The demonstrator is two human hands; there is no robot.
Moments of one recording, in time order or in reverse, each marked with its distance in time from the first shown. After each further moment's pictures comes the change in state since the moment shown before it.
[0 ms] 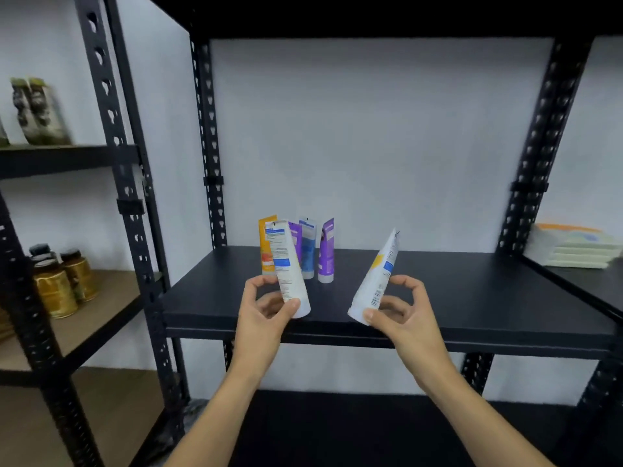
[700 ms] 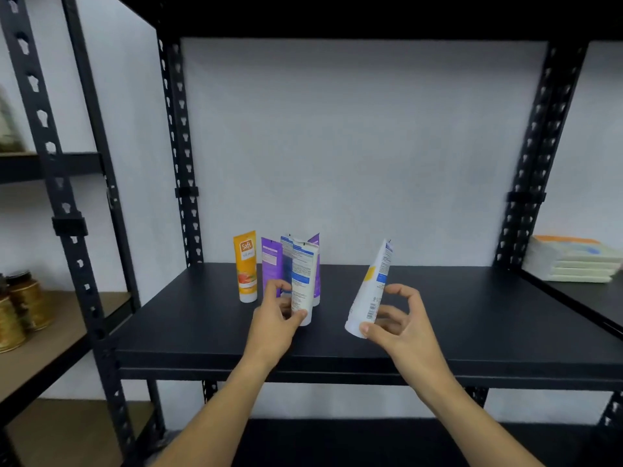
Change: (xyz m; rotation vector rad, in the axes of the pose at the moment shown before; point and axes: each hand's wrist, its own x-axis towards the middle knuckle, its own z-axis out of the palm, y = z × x) left_hand 0.097 -0.053 0.050 0.430 -0.120 -0.028; right_hand 0.058 0.014 -0.017 -0.114 0.023 -0.018
